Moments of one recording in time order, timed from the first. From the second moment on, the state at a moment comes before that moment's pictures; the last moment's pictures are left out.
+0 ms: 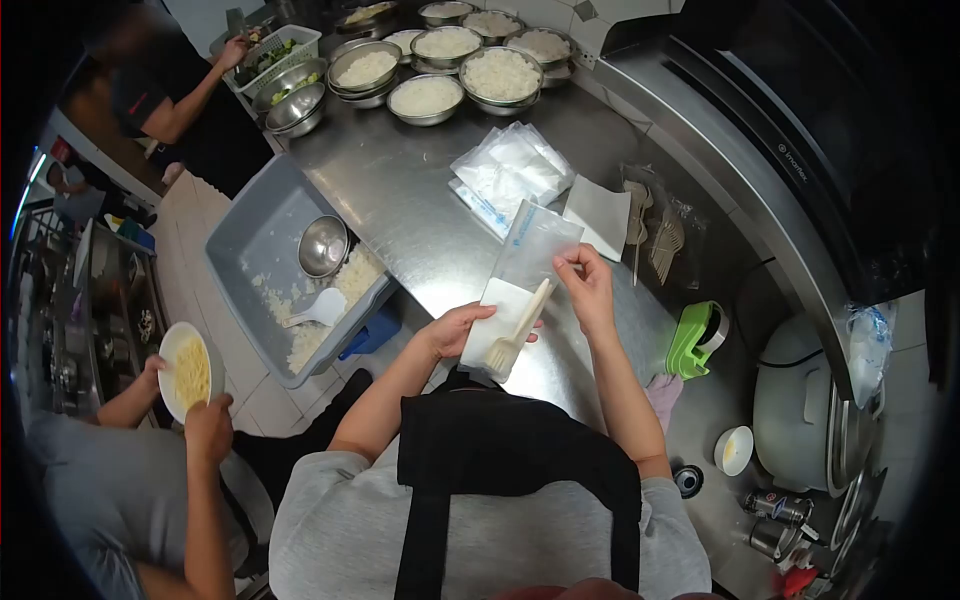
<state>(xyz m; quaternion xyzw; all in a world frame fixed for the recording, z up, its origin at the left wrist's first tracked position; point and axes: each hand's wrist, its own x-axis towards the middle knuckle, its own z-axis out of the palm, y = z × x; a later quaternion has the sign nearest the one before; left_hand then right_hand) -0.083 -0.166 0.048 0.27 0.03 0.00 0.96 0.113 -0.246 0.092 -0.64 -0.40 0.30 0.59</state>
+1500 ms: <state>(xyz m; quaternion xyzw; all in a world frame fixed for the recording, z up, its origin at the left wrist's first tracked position) -0.158 -0.203 0.087 0.60 0.23 0.45 0.62 0.005 -0.230 0.130 -0.44 -0.62 0.33 0.56</state>
